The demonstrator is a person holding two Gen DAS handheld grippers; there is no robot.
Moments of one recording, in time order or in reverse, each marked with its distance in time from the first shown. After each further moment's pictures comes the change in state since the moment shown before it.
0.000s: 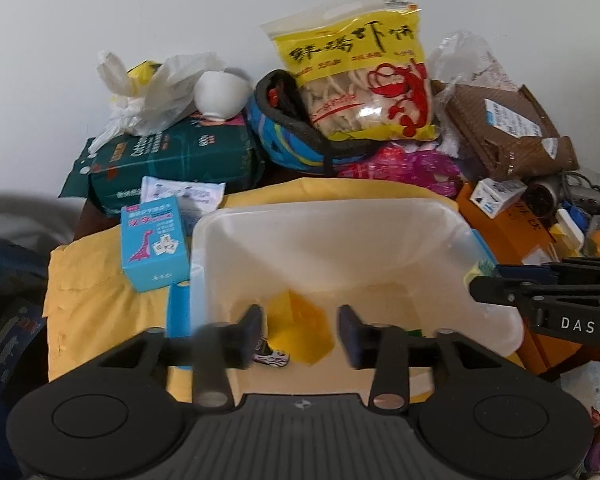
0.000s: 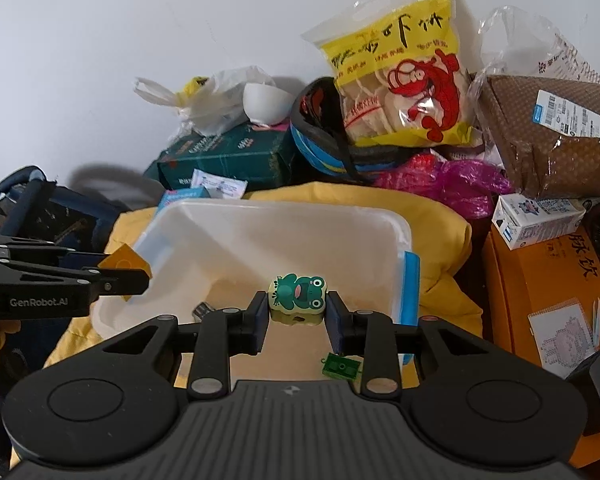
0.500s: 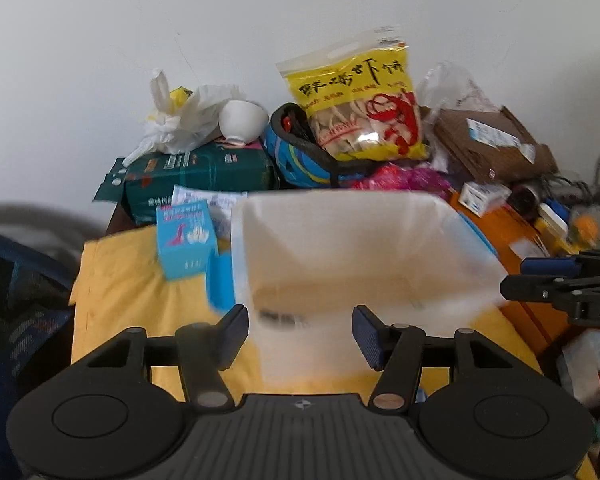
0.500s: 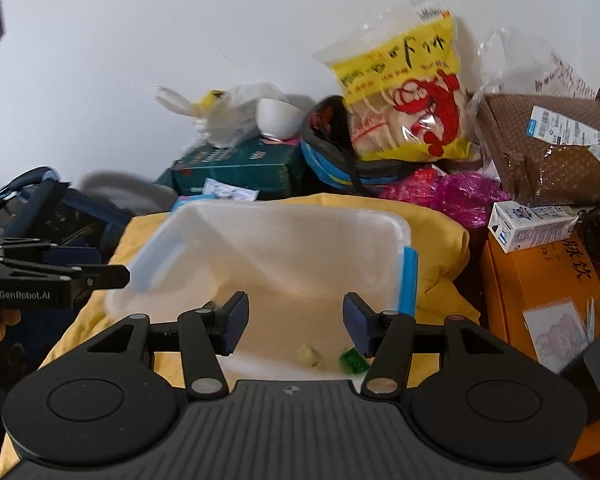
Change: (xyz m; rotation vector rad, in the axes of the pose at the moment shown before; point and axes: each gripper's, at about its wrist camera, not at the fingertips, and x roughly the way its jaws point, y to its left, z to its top) left arm -0.058 0.016 -0.091 0.014 -0.175 -0.005; right arm -0.038 0.012 -0.043 -0.060 -0.118 0.028
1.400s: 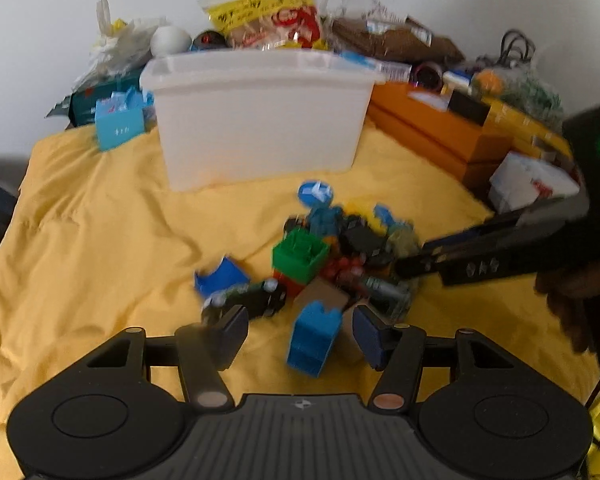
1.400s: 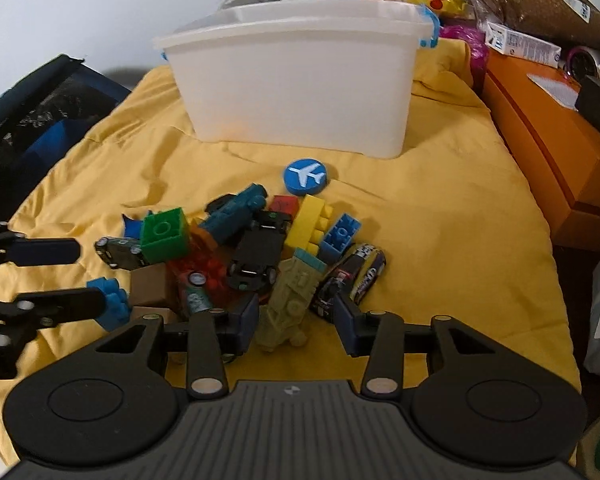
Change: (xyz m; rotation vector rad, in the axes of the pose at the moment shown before) left arm -0.030 -0.049 -0.188 0.122 0.084 -0.124; right arm -0.006 0.039 -0.186 0.003 0.196 -0.057
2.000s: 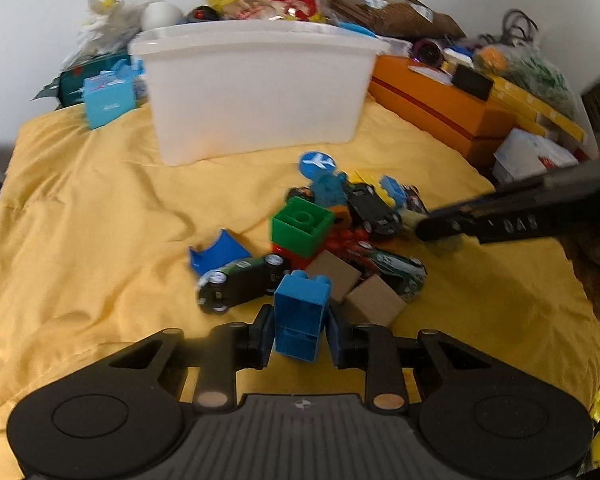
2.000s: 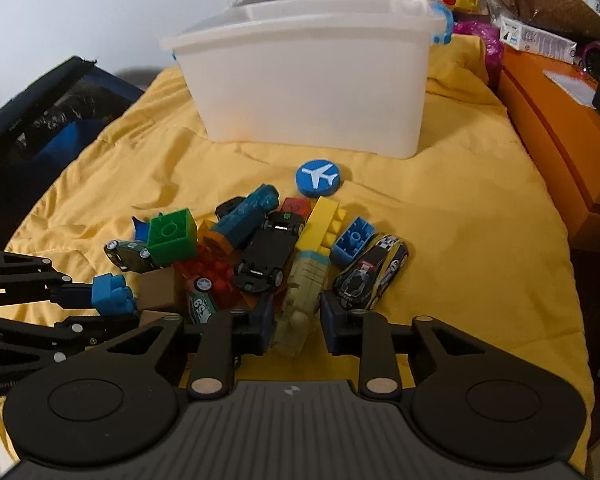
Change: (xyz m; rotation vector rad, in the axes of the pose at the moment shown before) left arm 0.013 0.006 -0.004 -0.007 0.042 -0.021; right arm -0.005 -0.005 0.001 -0.013 -0.017 0.056
